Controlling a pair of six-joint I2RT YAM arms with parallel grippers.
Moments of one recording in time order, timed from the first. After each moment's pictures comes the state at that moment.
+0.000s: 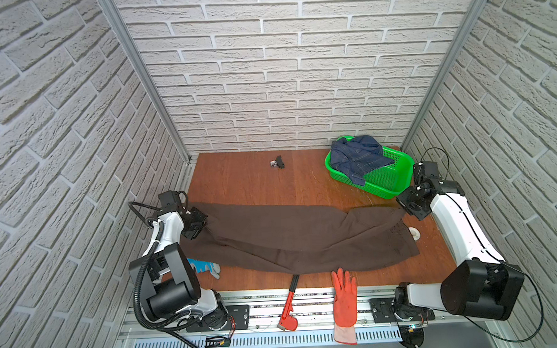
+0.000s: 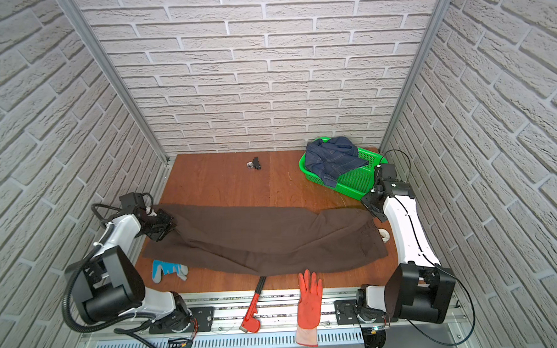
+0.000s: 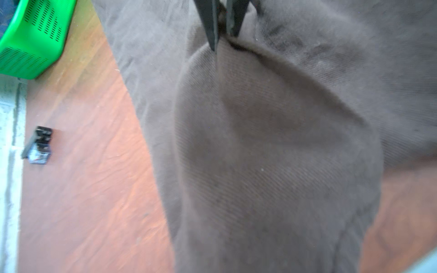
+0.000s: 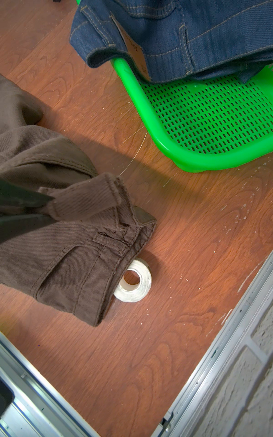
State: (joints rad) left arm 0.40 1.44 0.97 -0.72 0.31 -0.54; right arm -0.24 1.32 1.19 -1.06 0.13 0.83
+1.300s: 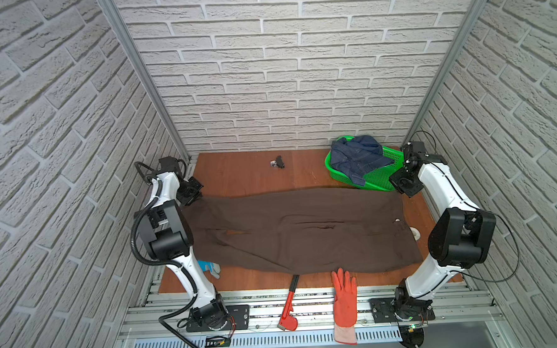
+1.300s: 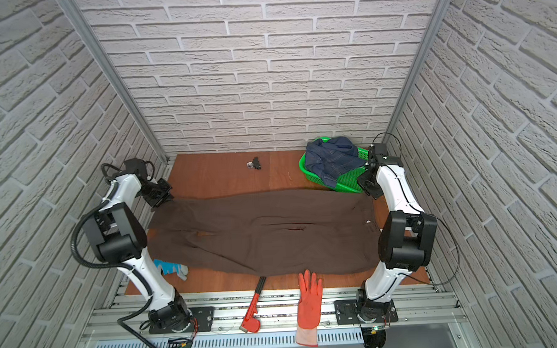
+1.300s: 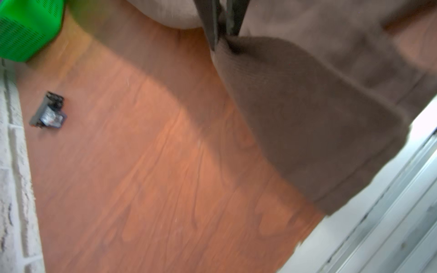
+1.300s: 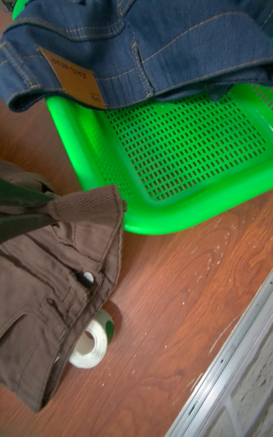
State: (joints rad) left arm 0.33 2.04 1.72 -0.93 0.25 -0.46; right arm -0.23 1.73 1.55 -1.06 0.12 0.89
